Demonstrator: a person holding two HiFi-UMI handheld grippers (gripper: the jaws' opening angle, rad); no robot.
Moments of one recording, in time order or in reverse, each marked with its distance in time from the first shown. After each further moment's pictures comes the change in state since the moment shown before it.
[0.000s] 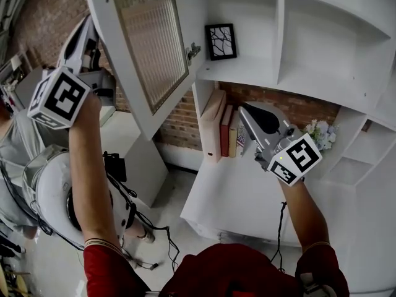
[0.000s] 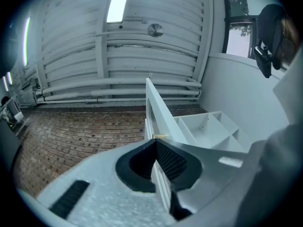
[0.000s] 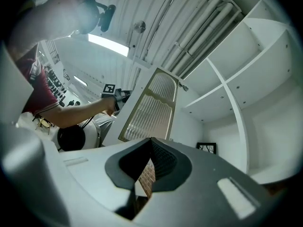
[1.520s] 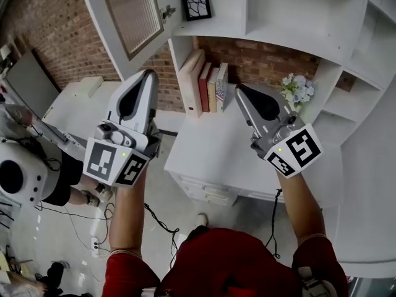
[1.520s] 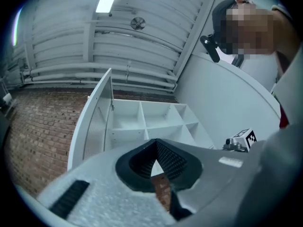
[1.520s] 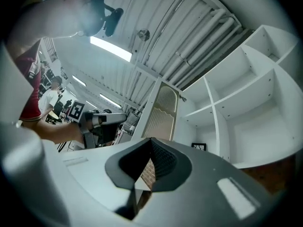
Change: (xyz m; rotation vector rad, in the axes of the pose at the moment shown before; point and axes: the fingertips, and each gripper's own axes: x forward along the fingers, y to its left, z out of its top) left arm -0.160 -0.250 -0.078 -0.078 0.183 -0.188; right arm -0.136 0.068 0.054 0.004 0.008 -0.049
